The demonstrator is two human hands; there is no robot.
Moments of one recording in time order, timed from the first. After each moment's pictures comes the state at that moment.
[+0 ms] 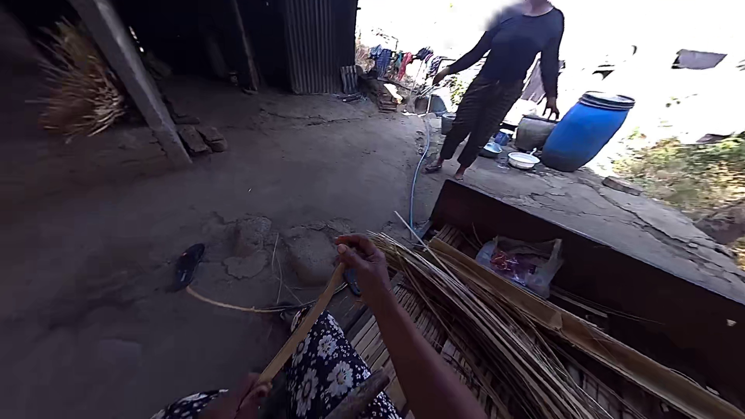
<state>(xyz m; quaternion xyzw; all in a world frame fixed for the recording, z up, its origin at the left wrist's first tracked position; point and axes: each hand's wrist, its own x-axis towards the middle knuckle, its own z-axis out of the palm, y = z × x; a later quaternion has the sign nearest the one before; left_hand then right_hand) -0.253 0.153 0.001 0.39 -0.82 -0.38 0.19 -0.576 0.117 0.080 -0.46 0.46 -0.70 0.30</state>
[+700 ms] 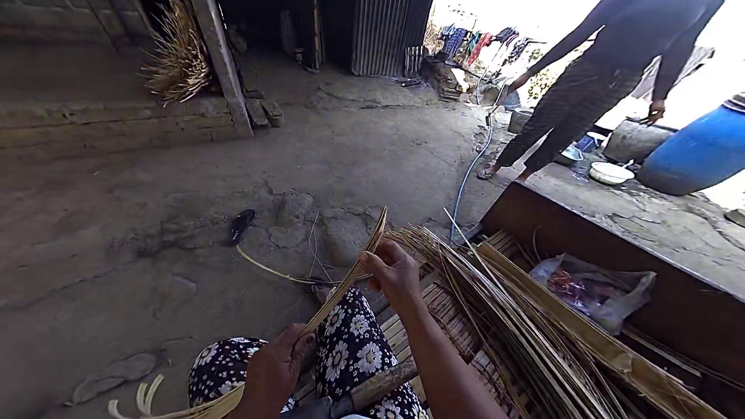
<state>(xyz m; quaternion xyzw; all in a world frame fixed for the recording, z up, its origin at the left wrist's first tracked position) -0.289 0.168 -0.024 0.48 -0.79 -0.12 0.36 -0.536 0.140 0.087 -0.47 0.60 -0.55 0.33</state>
